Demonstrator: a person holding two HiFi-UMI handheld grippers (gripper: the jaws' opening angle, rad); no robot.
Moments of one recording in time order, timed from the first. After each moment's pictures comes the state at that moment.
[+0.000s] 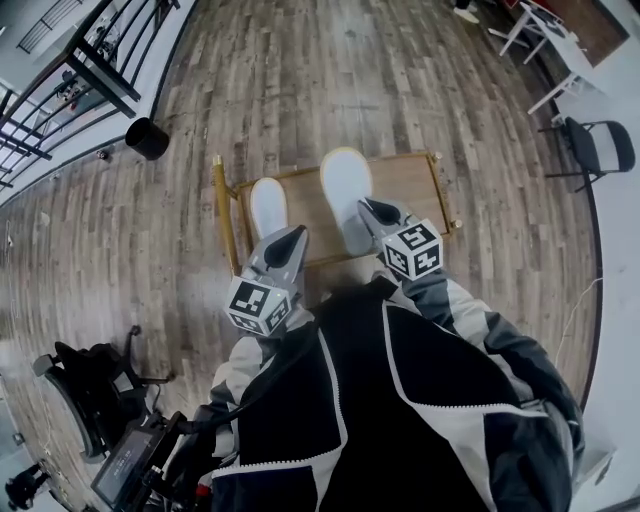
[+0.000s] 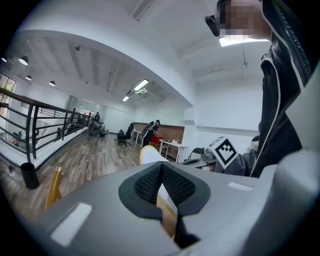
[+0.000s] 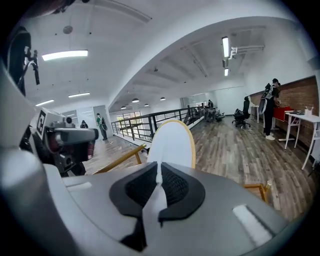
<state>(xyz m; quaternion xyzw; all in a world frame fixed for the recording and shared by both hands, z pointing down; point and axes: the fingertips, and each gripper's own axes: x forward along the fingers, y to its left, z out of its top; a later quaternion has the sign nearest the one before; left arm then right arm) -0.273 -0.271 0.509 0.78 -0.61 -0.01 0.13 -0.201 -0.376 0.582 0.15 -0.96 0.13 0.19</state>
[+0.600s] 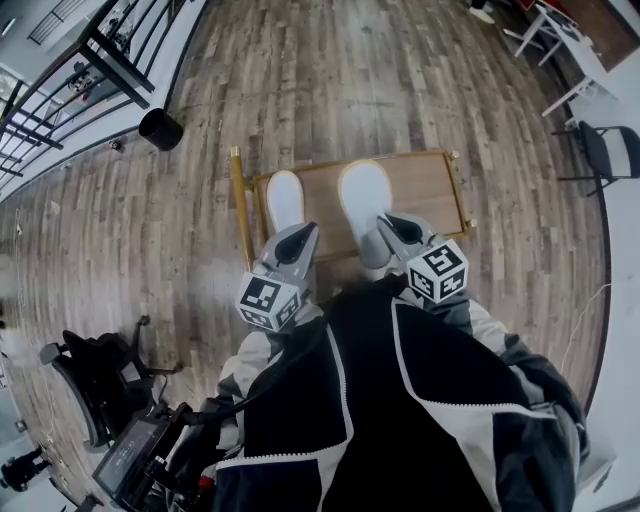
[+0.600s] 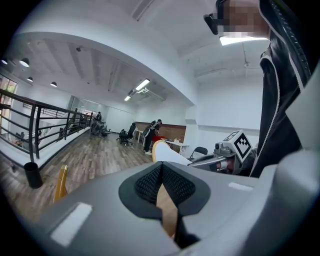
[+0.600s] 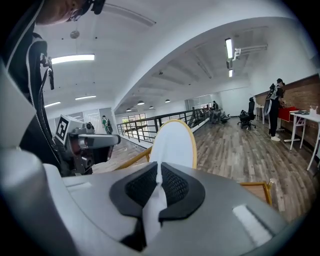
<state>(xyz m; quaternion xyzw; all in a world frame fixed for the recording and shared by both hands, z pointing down) -0.290 -0.253 0.514 0.78 -0.62 0.00 0.13 -0.188 -0.327 0.559 0.12 -0.97 0.12 0.18</state>
